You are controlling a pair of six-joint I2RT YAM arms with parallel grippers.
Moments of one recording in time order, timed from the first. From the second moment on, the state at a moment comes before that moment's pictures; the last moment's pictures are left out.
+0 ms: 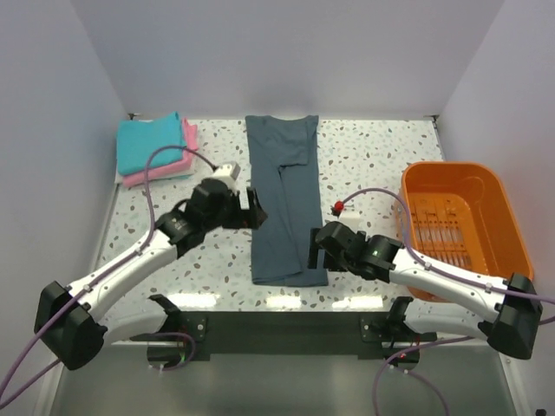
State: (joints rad) left arm -0.60 1.13 0.89 -0.30 -0.01 -0.54; right arm 1.01 1.06 0.77 -0.74 0.40 0.95
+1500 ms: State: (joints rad) left arm -0.98 1.37 0.67 -0.45 -0.15 -0.75; right arm 0.93 1.28 0.58 -0.43 0.19 1.00
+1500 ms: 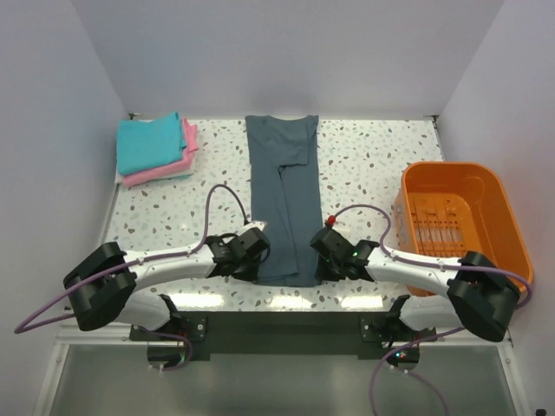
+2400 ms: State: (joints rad) left arm -0.98 0.88 0.41 -0.41 -0.03 -0.97; right arm 0.93 0.99 0.44 -0.50 -0.04 1.02
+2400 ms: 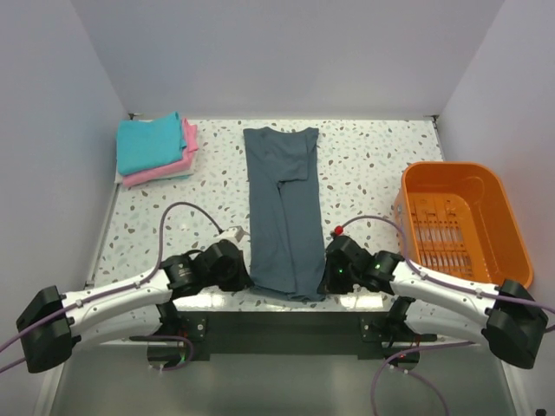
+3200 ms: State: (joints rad) left arm -0.63 1.44 0.94 -0.25 -0.21 -0.67; right arm 0.61 1.54 1.04 -0.43 0.16 0.74
